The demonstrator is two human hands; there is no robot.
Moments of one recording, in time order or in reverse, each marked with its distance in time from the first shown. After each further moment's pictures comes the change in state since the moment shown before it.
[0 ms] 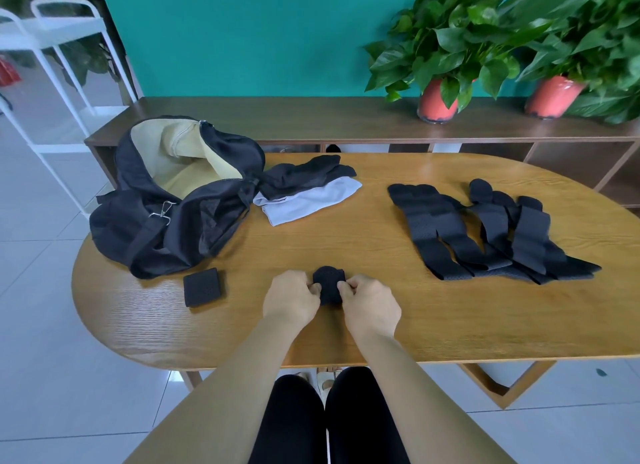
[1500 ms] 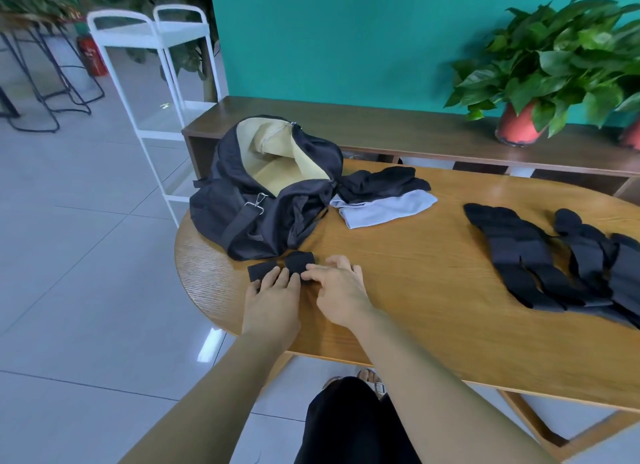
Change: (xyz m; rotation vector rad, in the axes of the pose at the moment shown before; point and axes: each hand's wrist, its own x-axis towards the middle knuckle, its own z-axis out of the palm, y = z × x) left_hand -0.037 -0.113 -0.085 0.549 0.096 0.072; right_hand -0.029 -0.129 0.054 -0.134 -0.405 -0.656
